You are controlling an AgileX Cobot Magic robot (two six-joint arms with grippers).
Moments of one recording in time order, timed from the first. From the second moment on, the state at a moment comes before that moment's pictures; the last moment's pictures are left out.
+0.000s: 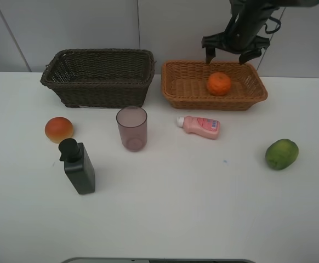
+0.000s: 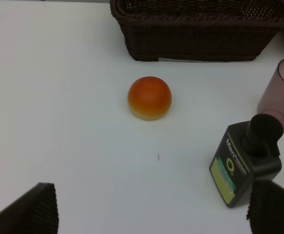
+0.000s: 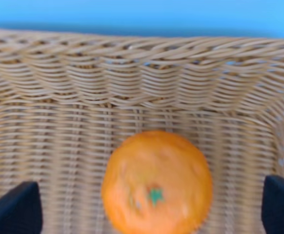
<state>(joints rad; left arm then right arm) 0.09 -0.01 -0.50 -0.14 1.05 0.10 0.24 2.18 -1.84 -0.20 0.83 0.27</state>
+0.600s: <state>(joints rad) 0.09 -0.01 -0.50 -0.14 1.05 0.10 0.22 1.80 -1.31 -0.22 0.78 0.31</state>
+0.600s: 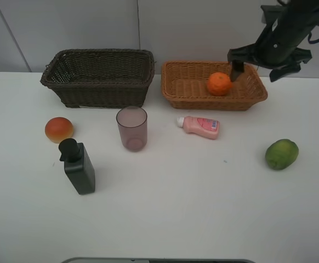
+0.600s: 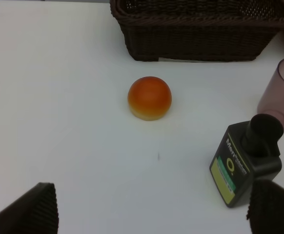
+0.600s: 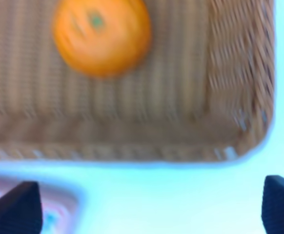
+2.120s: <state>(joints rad) 0.09 -0.01 -0.50 -0.14 1.05 0.10 0.01 1.81 -0.87 -0.14 0.65 0.44</state>
